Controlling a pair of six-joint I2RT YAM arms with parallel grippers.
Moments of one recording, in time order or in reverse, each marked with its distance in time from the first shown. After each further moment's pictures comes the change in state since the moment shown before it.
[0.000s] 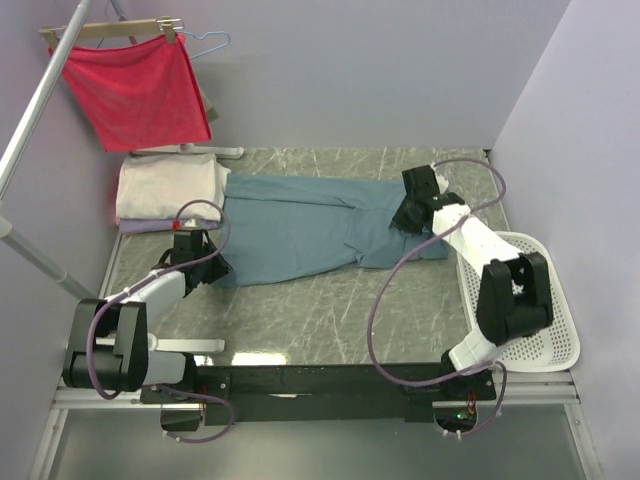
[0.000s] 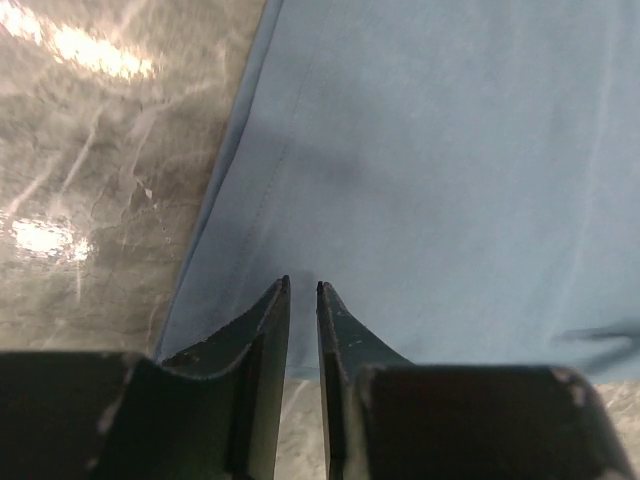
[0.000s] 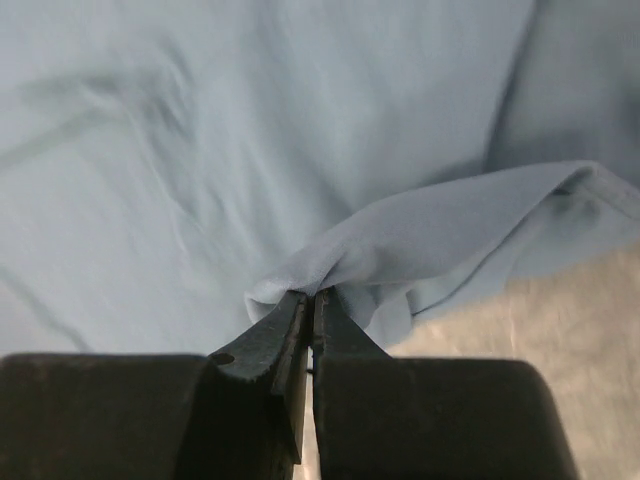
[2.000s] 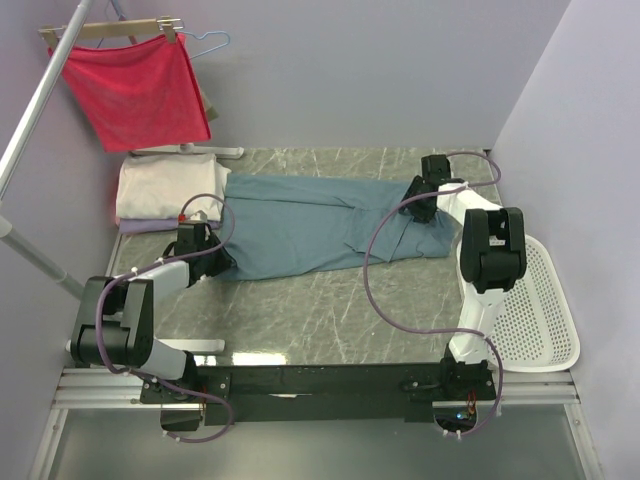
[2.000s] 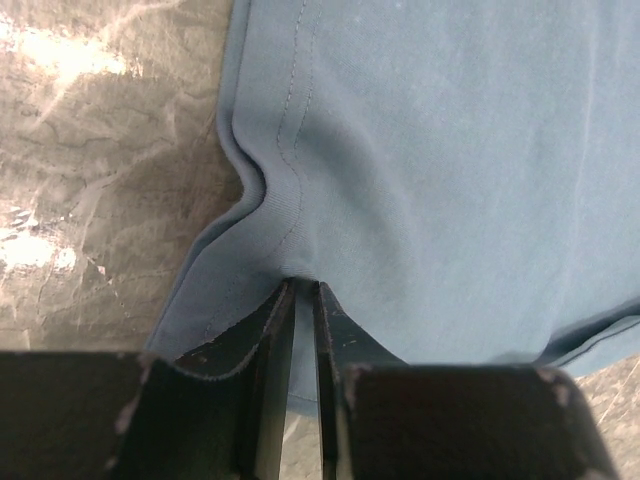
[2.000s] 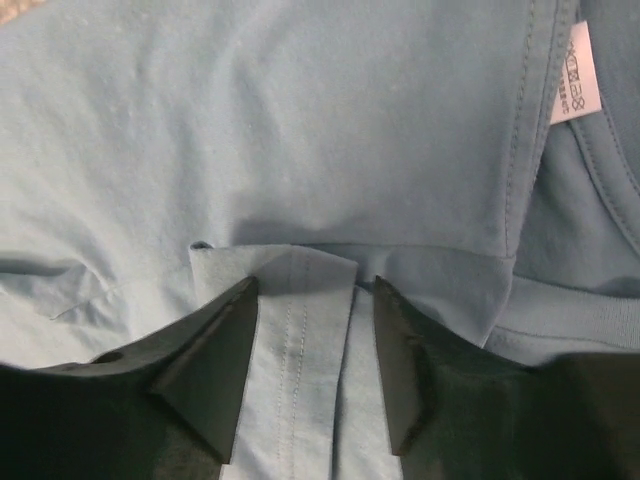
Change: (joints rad) left arm 0.003 0.146 0.052 0.089 0.048 0.026; right arm -0.213 0.440 0.273 0.135 -0.171 -0.167
